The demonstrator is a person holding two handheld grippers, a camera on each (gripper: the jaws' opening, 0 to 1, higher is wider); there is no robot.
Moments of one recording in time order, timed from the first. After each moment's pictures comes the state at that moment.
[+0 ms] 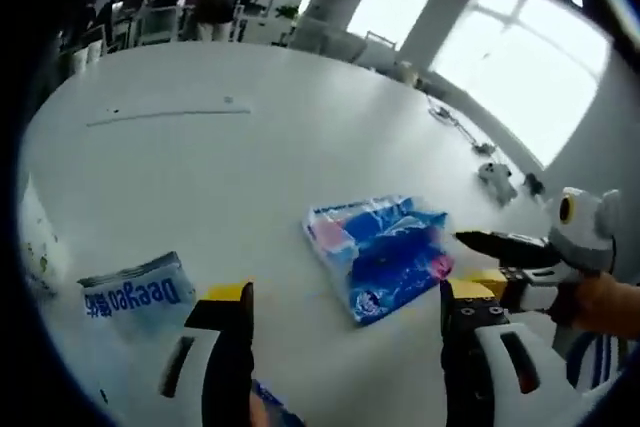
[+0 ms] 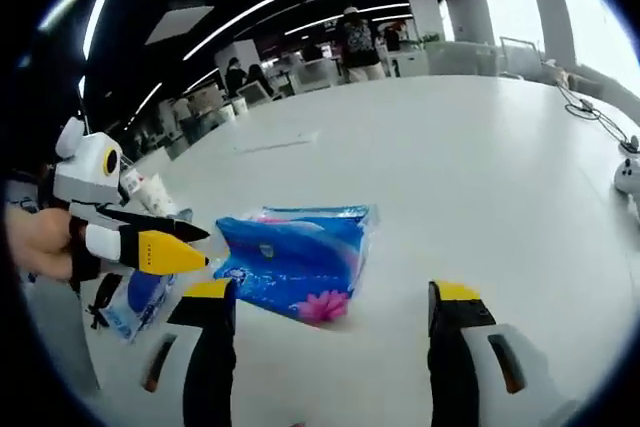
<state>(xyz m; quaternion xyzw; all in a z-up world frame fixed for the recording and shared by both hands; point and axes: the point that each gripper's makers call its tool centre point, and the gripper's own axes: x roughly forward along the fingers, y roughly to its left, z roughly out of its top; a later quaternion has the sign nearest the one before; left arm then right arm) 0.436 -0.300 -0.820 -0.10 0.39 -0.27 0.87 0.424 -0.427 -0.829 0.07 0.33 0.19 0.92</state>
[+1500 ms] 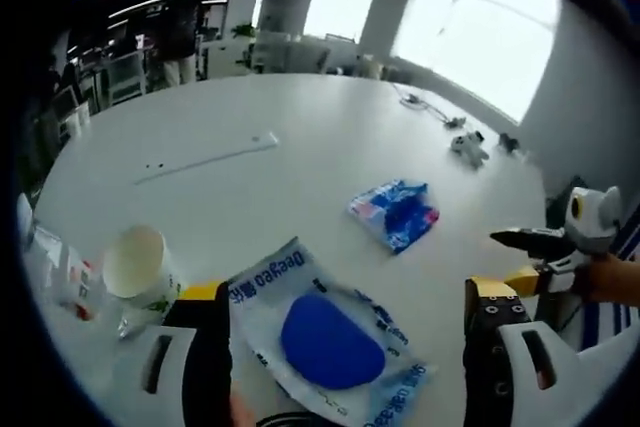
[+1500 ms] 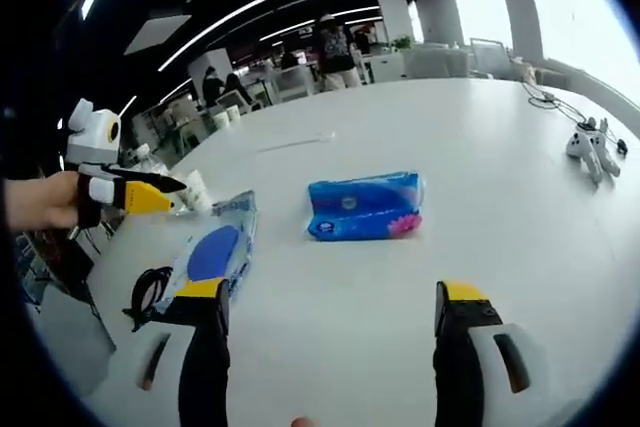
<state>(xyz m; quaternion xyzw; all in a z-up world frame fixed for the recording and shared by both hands) 0.394 -0.179 -0.752 -0.01 0.37 -0.33 0.87 0.313 -0.364 -0.787 0.08 0.32 0.13 0.93</state>
